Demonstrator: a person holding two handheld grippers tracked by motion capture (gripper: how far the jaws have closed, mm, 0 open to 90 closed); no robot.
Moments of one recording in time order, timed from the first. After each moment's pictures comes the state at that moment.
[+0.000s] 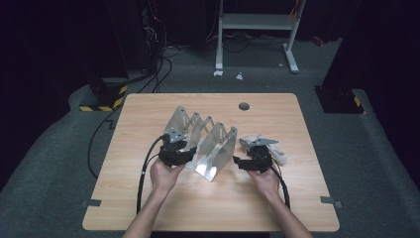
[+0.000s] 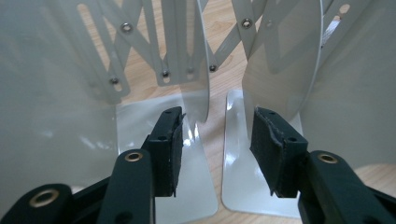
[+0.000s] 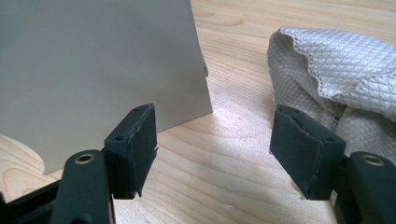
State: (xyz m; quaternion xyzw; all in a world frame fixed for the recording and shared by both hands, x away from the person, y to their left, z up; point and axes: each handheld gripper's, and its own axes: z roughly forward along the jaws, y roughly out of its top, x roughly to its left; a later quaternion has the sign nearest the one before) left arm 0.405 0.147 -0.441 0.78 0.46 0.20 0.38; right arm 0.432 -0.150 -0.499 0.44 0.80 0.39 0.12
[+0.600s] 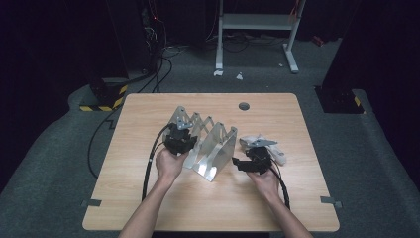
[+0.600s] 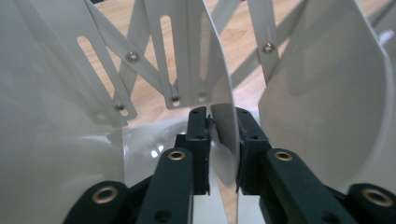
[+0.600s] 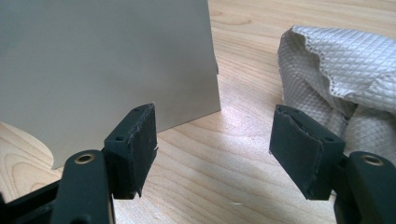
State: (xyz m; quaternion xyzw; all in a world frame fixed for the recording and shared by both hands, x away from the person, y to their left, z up) left arm 0.443 0.137 -0.437 0.78 0.47 0.21 0.36; right arm 0.429 -0.148 -0.499 0.43 0.80 0.39 0.12
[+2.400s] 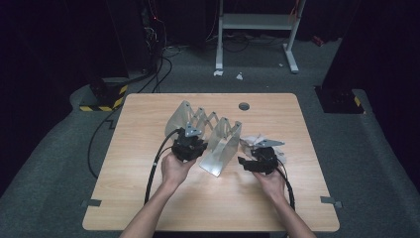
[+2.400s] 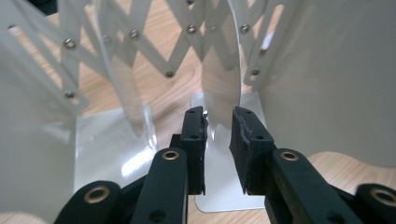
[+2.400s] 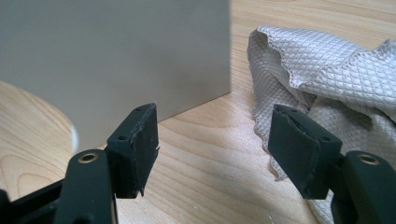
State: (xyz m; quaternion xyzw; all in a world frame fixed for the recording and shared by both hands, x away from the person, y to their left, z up) left arm 0.417 0.111 -0.427 0.81 0.41 0.18 0.38; right arm 0.426 -0.165 -0.495 0.43 0.80 0.39 0.14
